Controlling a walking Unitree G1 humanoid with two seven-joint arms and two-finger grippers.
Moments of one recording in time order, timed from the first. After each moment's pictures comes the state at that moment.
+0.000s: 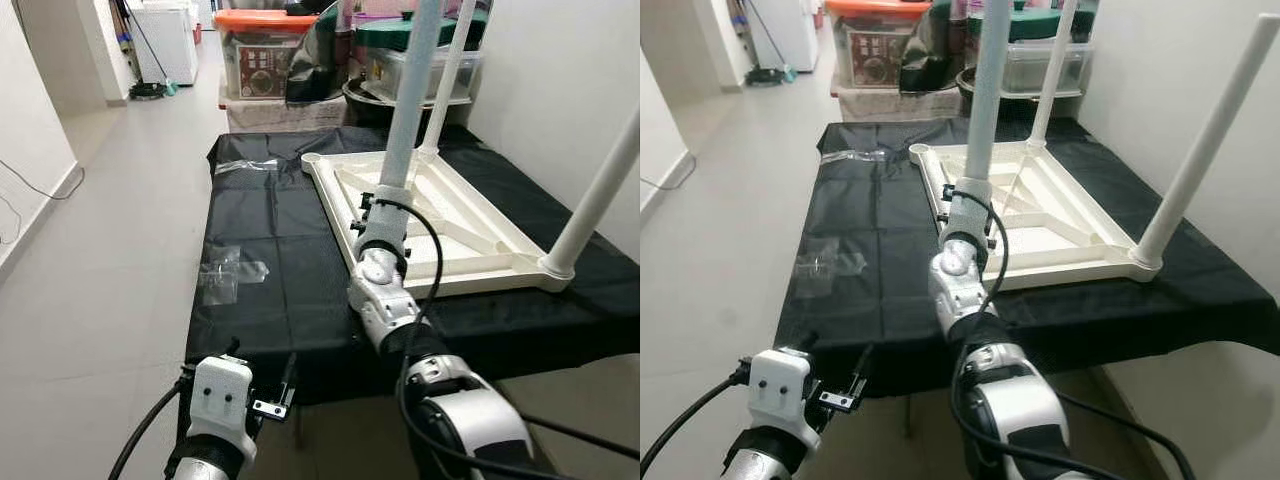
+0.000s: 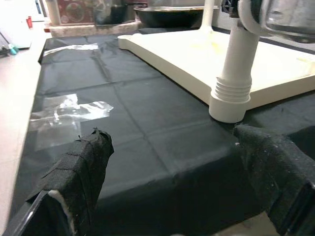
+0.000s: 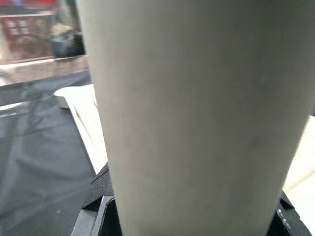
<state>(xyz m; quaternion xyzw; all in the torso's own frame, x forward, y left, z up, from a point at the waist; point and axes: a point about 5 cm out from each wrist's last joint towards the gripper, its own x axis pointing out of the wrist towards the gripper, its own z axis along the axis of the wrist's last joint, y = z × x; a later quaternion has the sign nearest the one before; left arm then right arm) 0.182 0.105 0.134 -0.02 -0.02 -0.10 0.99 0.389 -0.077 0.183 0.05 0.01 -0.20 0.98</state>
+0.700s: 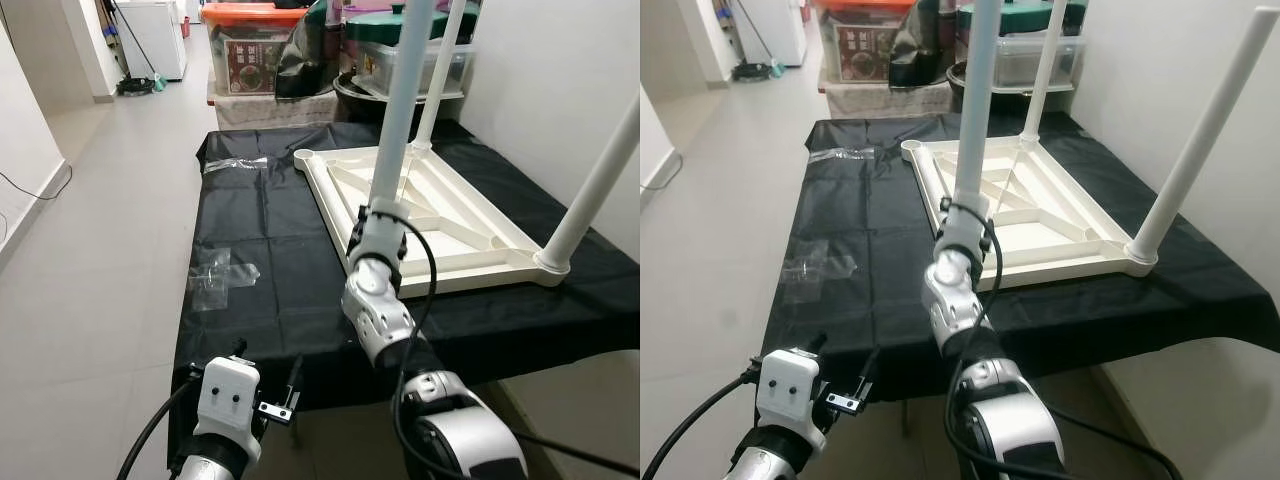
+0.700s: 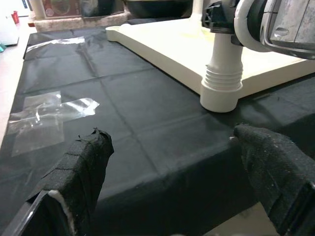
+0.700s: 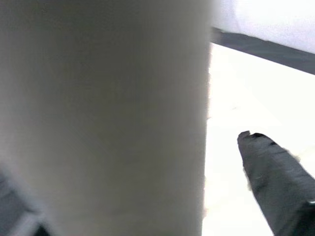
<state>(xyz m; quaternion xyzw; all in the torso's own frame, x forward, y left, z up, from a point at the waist) 0.184 0.102 0.129 -0.01 -0.01 -0.12 0.99 0.382 -0.081 0.164 0.05 0.03 -0.16 0.99</state>
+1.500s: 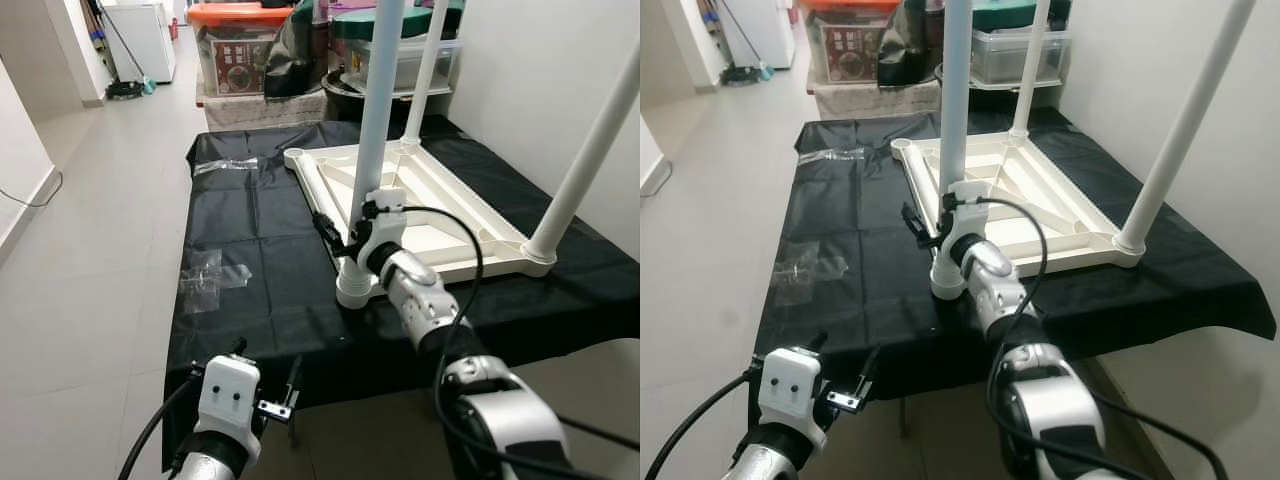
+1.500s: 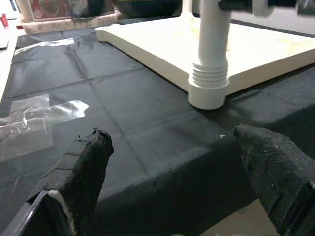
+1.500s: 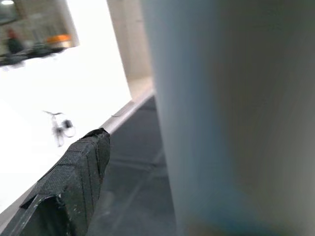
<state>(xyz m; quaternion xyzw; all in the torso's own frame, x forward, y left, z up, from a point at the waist) 0.187 0.103 0.126 -0.01 -0.01 -0.12 0.99 0.399 -0.099 0.195 0.07 -0.02 0.29 0.95</state>
